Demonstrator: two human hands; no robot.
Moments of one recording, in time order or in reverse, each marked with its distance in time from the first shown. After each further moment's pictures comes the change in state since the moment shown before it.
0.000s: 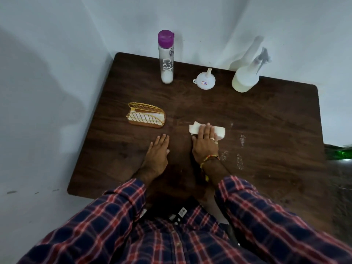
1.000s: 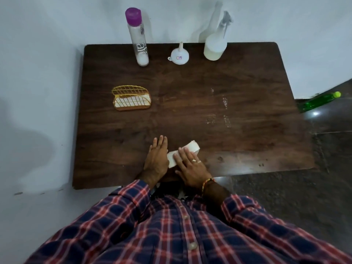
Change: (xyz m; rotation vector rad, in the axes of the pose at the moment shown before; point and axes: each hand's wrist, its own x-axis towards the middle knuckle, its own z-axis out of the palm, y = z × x) left_hand -0.081 -0.007 0.031 0.150 -0.120 0.122; right_hand -0.185 -0.016 0.074 -0.113 -0.089 -0.369
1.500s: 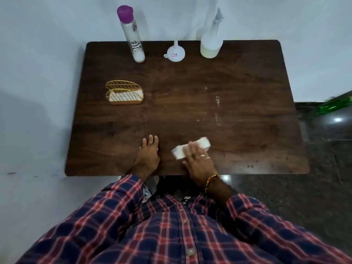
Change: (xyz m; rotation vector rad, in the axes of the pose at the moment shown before) left_hand -0.011 0.032 0.007 0.090 -0.072 -0.201; right_hand -0.032 0.070 0.008 0.062 0.097 0.086
